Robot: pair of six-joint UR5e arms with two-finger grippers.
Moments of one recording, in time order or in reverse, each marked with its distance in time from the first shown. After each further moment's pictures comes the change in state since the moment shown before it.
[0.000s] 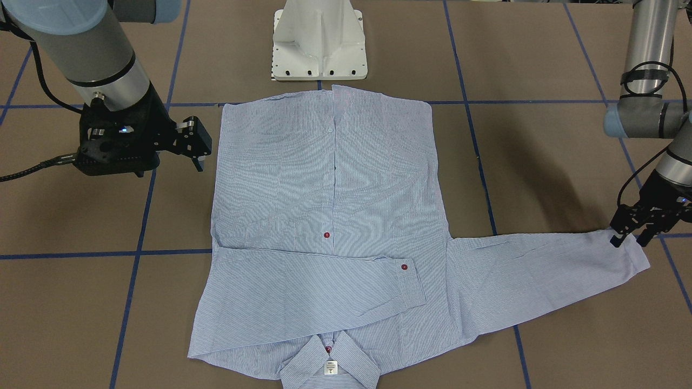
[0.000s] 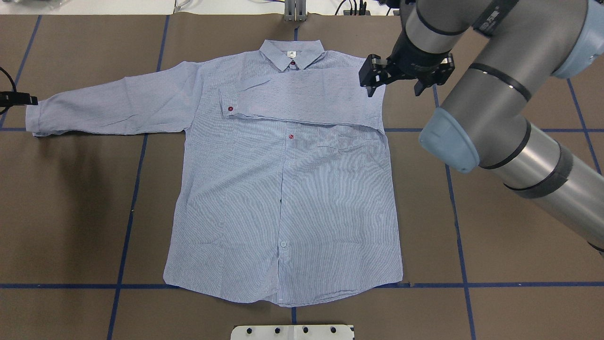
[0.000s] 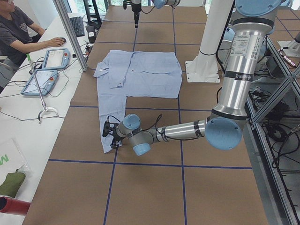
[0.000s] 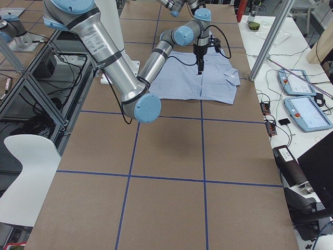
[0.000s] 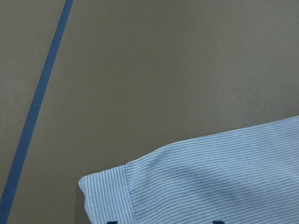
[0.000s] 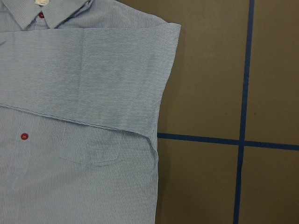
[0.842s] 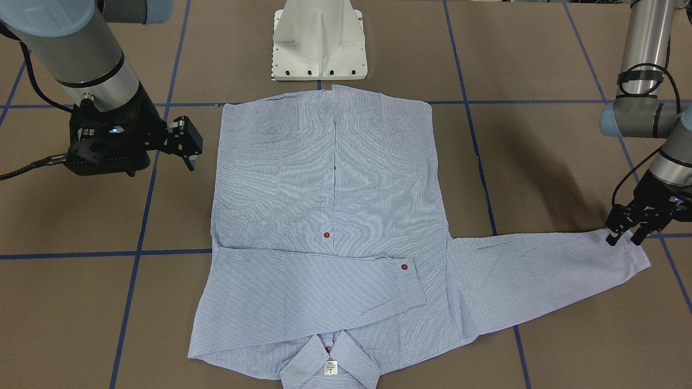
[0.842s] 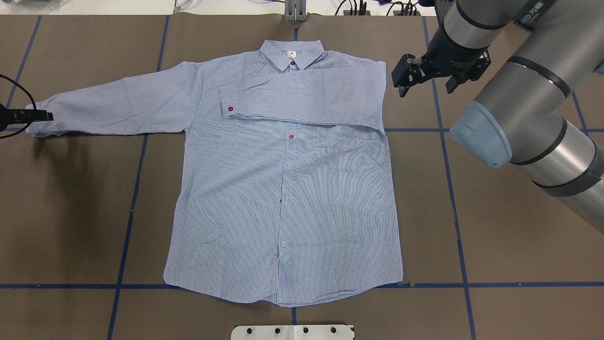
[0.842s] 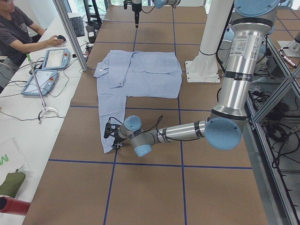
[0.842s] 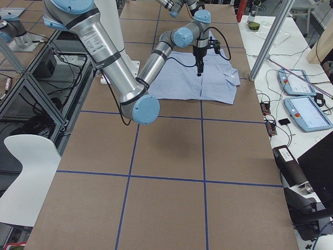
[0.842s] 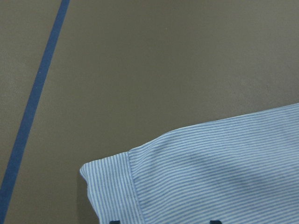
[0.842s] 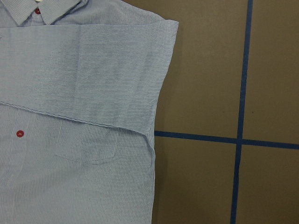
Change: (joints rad) left arm 0.006 0.003 0.002 -0.003 0.001 0.008; right arm -0.004 -0.009 0.002 0.003 -0.001 -0.005
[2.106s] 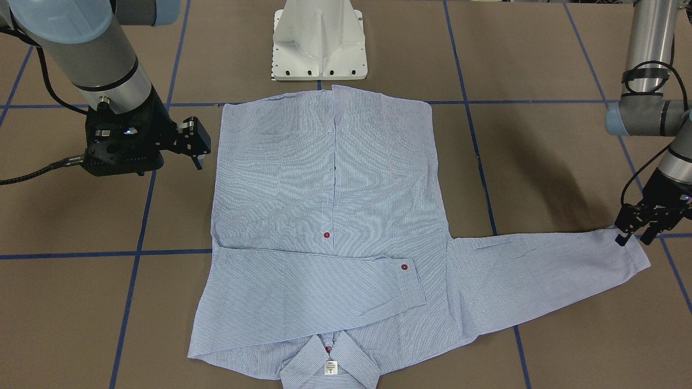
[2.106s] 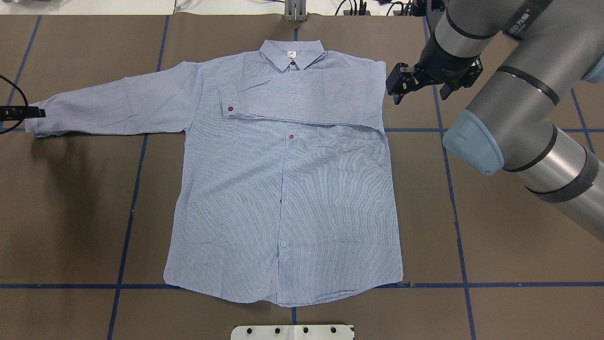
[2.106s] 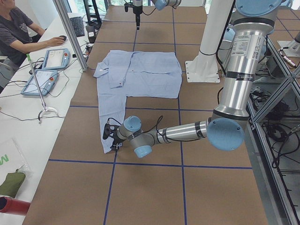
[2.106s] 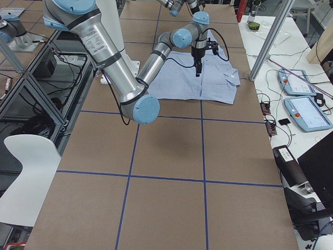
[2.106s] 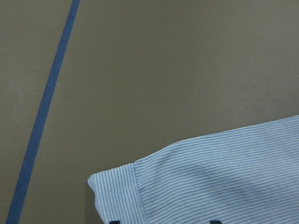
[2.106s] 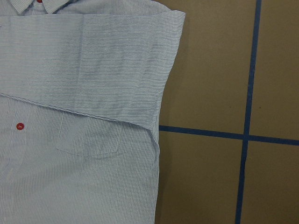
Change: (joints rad) left arm -0.023 0.011 -0.007 0.006 0.005 0.000; right arm -0.023 0.000 -0.005 0.008 -0.008 0.002
